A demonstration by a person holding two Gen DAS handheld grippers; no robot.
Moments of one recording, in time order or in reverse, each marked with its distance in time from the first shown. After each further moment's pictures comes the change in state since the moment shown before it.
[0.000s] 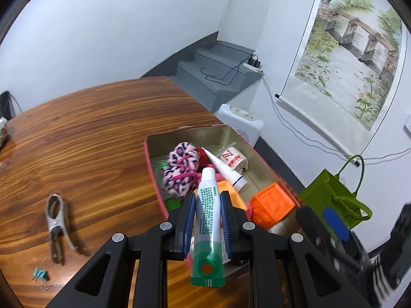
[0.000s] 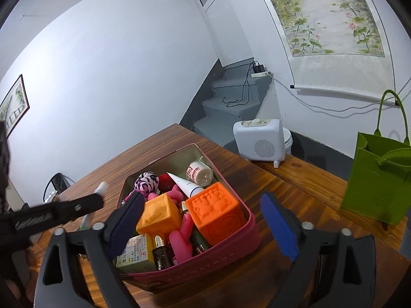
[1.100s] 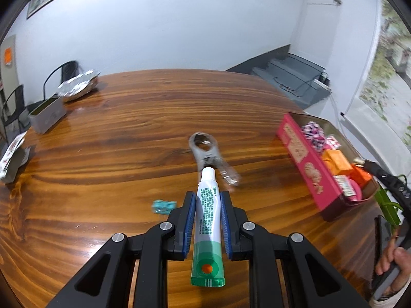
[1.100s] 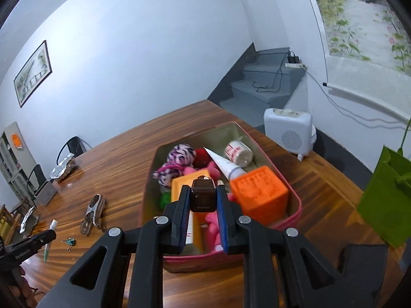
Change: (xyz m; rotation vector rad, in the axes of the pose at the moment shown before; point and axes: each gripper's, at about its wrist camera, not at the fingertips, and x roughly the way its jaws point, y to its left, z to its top) left arm -0.097 0.137 -0.105 -0.178 -0.057 0.312; right arm 0.013 0.036 -0.008 -0.131 0.150 0.123
